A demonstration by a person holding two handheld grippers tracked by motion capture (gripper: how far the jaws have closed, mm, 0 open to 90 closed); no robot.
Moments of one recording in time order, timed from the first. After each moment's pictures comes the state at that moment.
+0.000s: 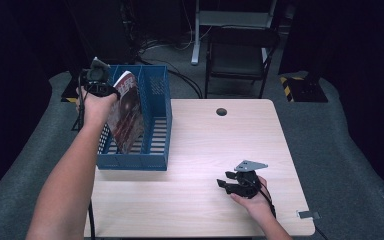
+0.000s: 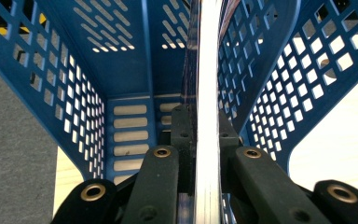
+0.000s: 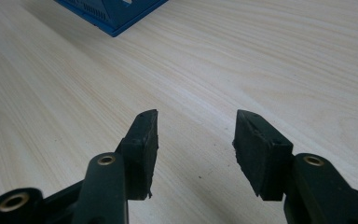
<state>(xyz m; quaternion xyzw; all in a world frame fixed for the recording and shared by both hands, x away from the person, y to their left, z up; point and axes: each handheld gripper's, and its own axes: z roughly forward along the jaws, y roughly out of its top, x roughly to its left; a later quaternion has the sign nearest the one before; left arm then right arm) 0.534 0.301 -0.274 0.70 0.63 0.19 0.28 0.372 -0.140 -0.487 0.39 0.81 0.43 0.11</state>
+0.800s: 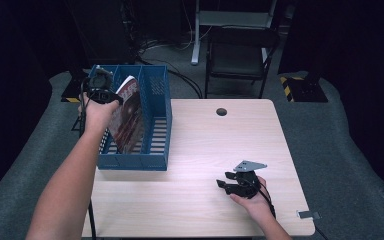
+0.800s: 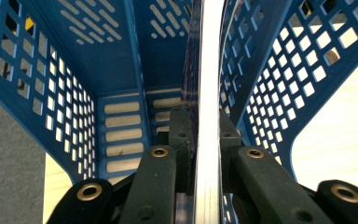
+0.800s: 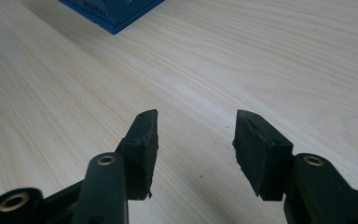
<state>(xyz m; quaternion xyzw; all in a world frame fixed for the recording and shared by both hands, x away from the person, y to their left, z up) 0.527 0.302 -0.292 0.71 0.61 0.19 0.30 0.372 -0.139 -0.488 0.39 0.81 0.43 0.11</state>
